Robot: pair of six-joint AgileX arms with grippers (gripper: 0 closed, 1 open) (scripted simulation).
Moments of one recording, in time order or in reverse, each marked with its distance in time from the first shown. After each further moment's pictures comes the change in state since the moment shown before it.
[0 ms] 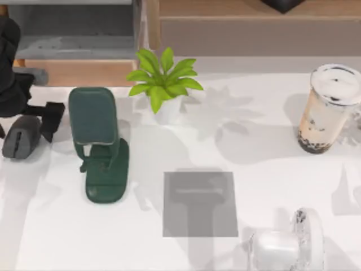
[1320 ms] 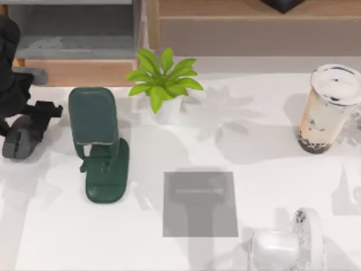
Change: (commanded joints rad) left arm 0.000 0.000 0.000 0.000 0.000 0.000; right arm 0.000 0.000 0.000 0.000 0.000 0.000
